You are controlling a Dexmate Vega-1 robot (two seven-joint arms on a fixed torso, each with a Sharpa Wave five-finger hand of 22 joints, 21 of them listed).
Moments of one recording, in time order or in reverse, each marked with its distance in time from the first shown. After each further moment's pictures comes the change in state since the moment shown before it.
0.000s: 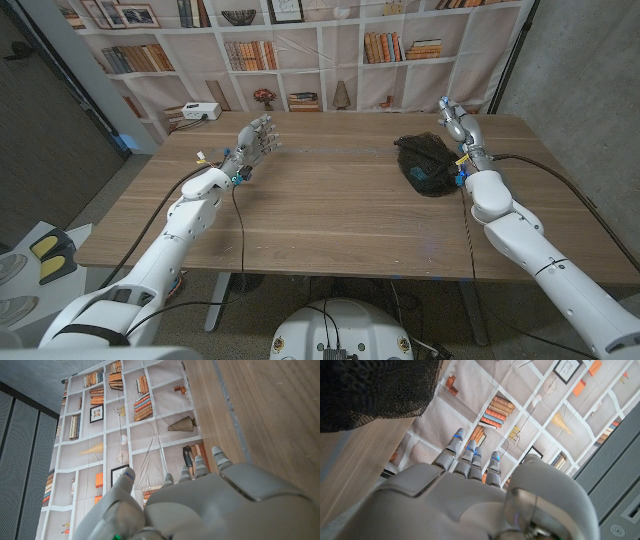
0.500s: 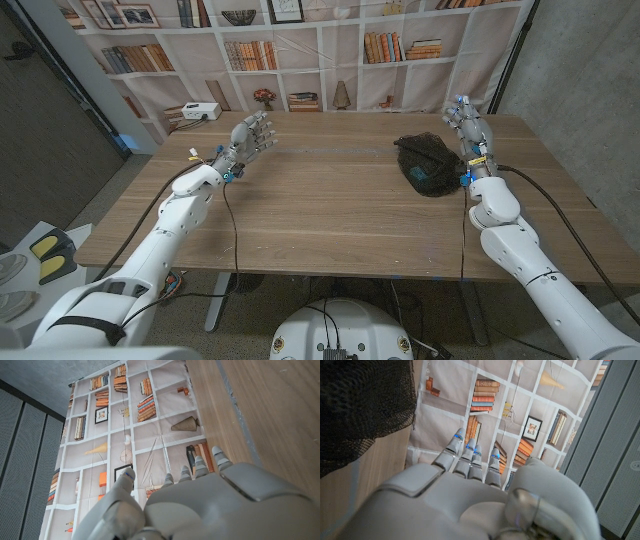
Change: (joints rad) left arm -0.048 0.021 -0.010 0.085 -0.020 -0.027 -0.106; left_hand 0.000 0.000 0.000 0.000 0.000 0.000 0.000 0.000 0.000 0.000 0.000 0.000 0.000 -0.002 -0.002 -0.004 0.000 0.000 0.000 0.000 -0.001; right arm -0.042 0.104 0.069 0.023 0.236 0.125 0.087; right_hand -0.048 -0.004 -0.017 0.000 -0.008 0.037 0.023 0.008 -0.003 0.036 0.014 0.000 -0.011 0.032 0.011 0.000 -0.029 0.009 0.009 -0.011 -0.003
